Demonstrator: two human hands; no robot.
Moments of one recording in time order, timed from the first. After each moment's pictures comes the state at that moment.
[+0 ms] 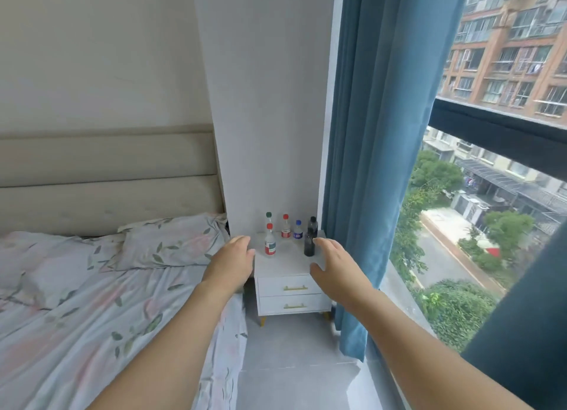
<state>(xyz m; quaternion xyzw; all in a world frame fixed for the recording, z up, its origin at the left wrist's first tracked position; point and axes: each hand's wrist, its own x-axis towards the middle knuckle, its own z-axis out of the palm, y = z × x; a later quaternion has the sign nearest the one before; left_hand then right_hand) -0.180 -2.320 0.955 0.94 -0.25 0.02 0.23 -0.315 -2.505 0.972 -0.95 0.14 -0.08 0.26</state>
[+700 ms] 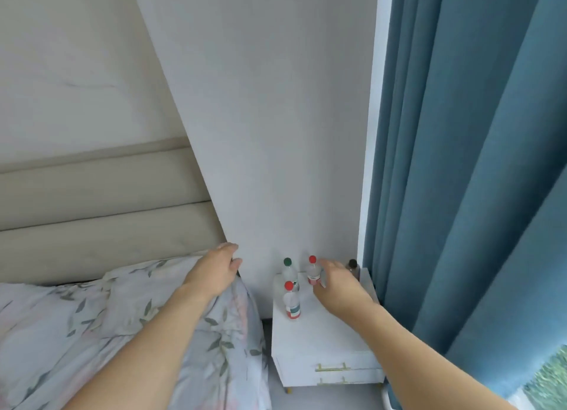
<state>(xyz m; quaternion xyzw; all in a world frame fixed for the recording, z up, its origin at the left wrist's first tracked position) 0.262 -2.466 0.919 0.96 -0.22 -0.03 0.14 0.119 -2.697 0.895 -0.93 0.15 0.02 0.35</state>
